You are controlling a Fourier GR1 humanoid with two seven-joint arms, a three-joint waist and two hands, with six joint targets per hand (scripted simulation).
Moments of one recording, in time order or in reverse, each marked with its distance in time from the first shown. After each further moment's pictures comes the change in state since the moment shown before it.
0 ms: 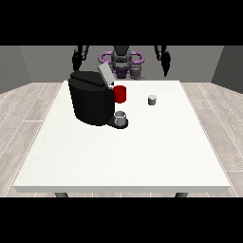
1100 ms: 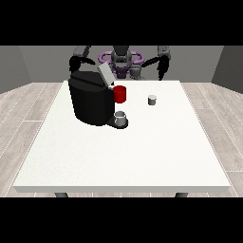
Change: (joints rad) left arm -0.104 0.107 -0.064 0.078 -0.140 -0.115 -0.004; right arm -0.010 0.043 -0.076 0.078 -0.103 0.055 -0.190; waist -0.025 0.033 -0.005
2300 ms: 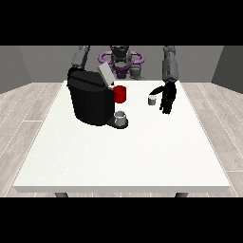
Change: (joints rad) left arm -0.366 0.214 0.051 0.592 -0.328 0.005 -0.091; right arm -0.163 0.001 0.014 0.090 0.051 -0.042 -0.036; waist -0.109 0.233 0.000
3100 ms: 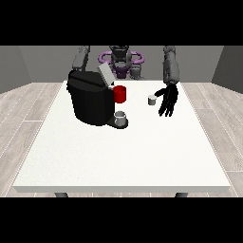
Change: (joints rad) left arm -0.089 0.020 0.002 0.149 -0.097 0.006 -0.079; right arm -0.065 0.016 -0.019 0.063 0.002 -0.035 -0.006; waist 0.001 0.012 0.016
